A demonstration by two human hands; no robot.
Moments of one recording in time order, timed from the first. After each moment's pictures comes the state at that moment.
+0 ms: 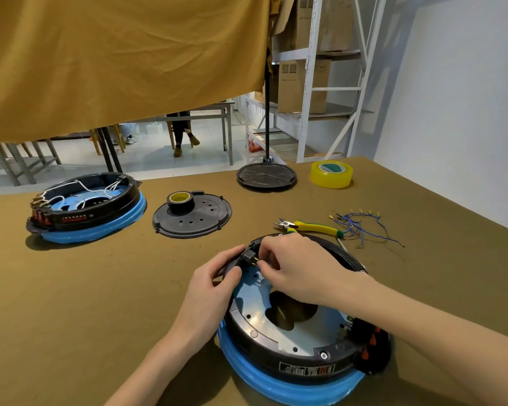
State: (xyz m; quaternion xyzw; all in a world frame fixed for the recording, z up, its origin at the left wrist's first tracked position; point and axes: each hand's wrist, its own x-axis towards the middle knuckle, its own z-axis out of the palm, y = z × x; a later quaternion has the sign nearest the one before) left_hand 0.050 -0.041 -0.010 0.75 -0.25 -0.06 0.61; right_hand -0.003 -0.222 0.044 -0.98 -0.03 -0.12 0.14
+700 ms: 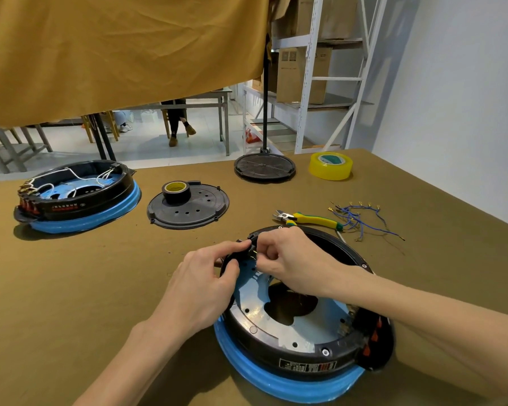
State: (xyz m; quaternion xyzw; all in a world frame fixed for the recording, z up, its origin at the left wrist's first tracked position) left_hand 0.059 -0.035 -0.002 0.85 -0.31 0.01 0.42; right_hand 0.008 -0.225 0.028 -0.95 -0.08 -0.11 0.30
